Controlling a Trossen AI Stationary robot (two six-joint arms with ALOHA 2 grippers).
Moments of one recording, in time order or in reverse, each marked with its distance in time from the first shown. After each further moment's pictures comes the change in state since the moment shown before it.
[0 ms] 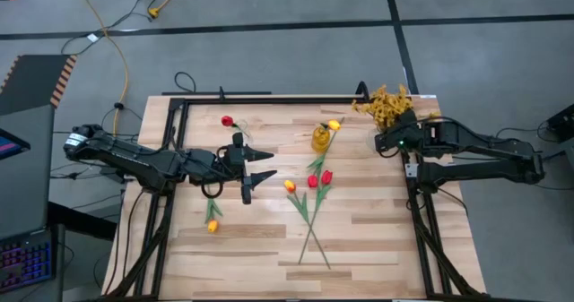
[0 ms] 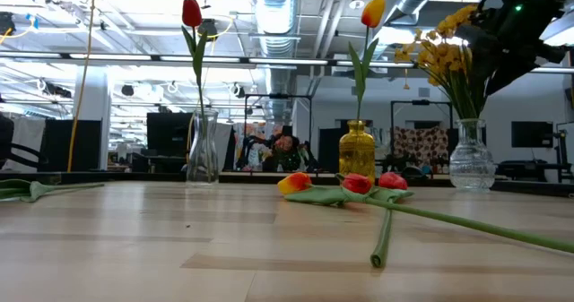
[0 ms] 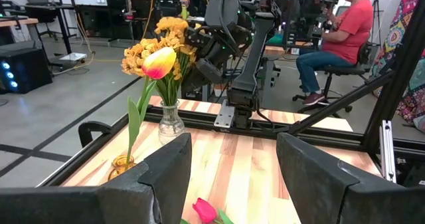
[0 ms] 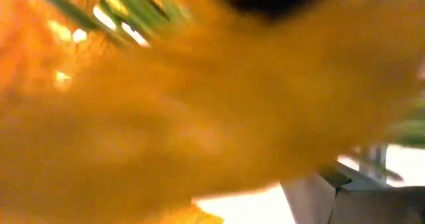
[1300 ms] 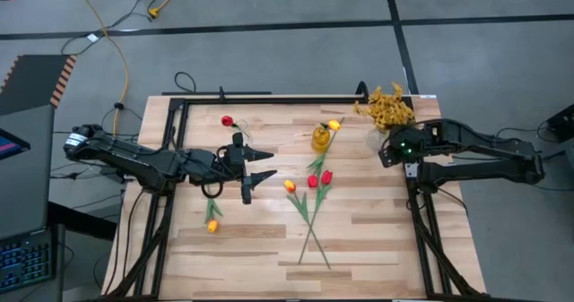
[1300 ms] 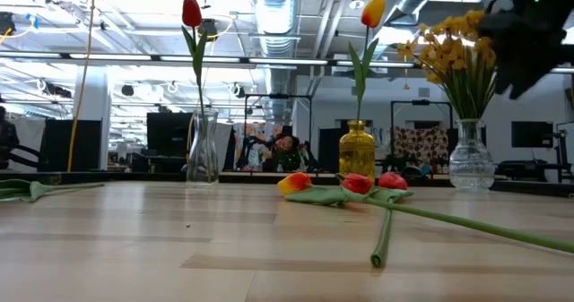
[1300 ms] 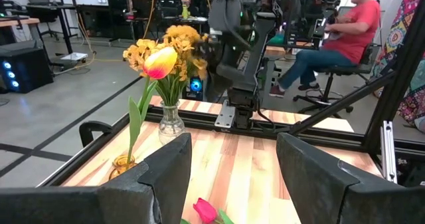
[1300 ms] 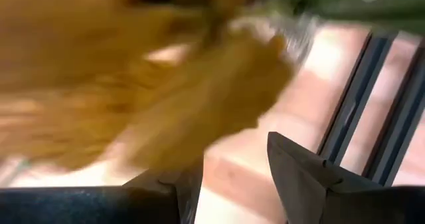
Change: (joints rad) left arm 0.000 0.000 0.000 0.000 -0.004 -0.002; right arm 0.000 0.001 0.044 -0.172 -0.332 0.000
